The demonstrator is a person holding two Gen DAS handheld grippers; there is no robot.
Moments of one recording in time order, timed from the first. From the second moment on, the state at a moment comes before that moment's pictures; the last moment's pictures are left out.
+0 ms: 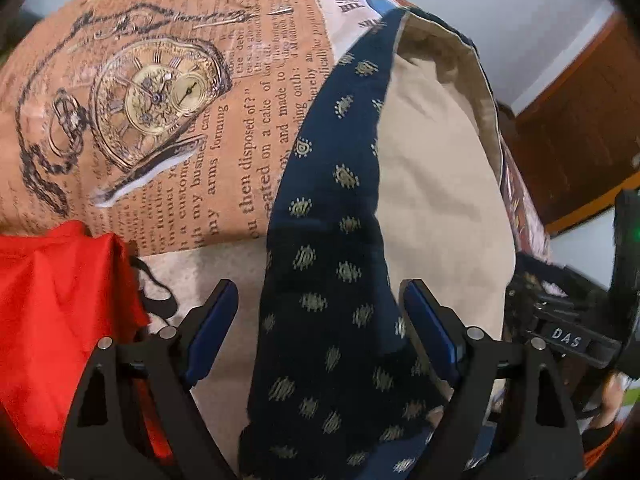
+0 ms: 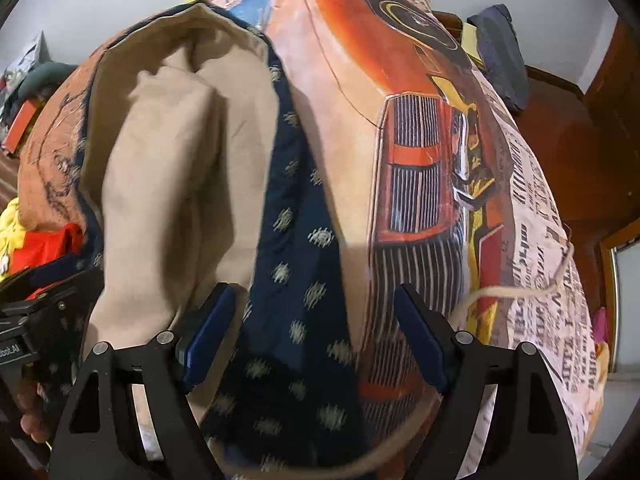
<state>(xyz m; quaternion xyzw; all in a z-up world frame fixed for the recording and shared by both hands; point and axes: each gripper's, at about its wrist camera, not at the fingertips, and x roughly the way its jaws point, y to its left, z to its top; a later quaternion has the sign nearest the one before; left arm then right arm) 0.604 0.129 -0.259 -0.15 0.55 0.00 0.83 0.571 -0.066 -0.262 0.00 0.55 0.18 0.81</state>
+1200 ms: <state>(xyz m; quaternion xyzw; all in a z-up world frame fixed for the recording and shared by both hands) 0.400 0.072 -0.136 0.03 0.49 -0.10 0.86 0.374 -0.113 -0.155 -0.04 0.45 0.29 0.84</state>
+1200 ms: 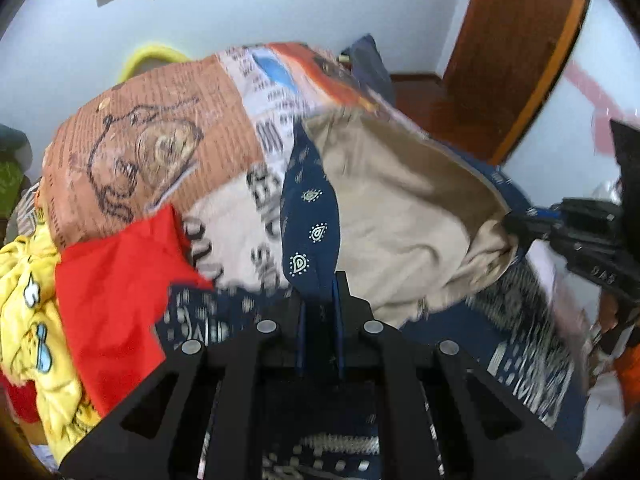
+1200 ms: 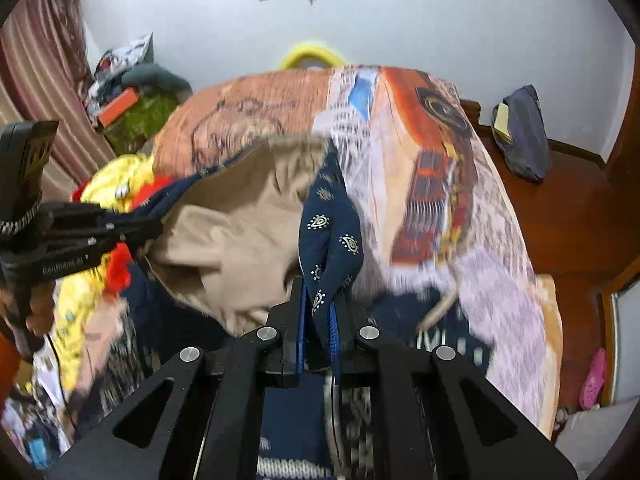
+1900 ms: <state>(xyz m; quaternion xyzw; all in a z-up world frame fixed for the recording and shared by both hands) 0.338 0.097 -0.205 0.01 0.53 -0.07 0.85 0.322 -0.125 -0.193 -0.09 0.46 0.25 0.85</state>
